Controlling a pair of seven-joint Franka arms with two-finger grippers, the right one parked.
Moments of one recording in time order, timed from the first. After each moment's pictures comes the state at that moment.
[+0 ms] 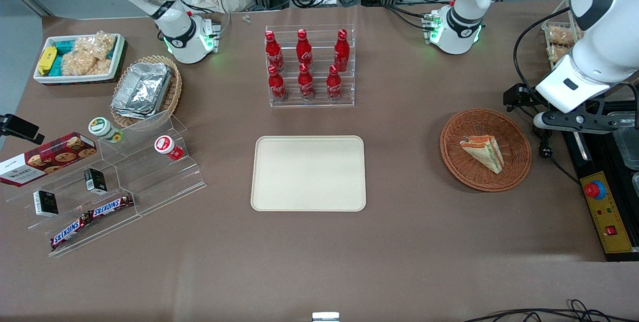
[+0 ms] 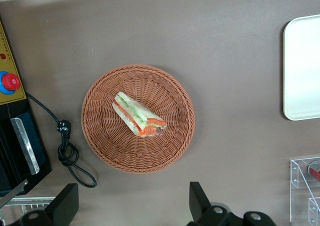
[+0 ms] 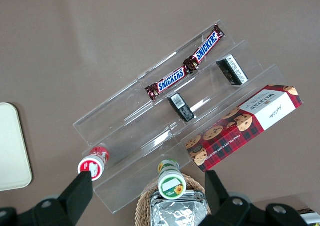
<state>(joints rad) 0.08 -0.05 -0.20 -1.77 0.03 1.68 0.03</state>
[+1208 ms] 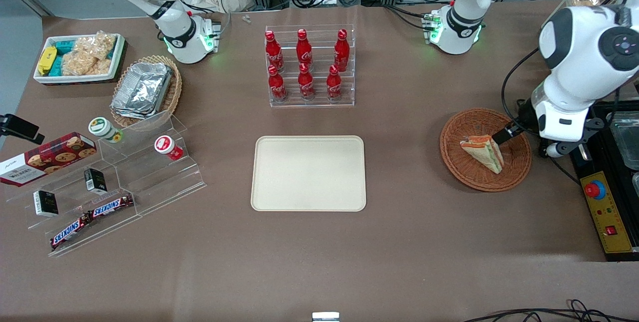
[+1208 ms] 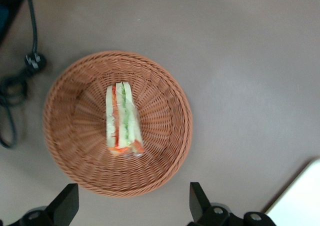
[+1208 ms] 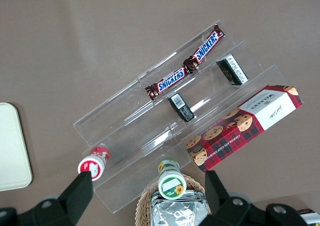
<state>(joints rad) 0.11 -0.05 -0.19 -2.13 0.03 2.11 -0.81</state>
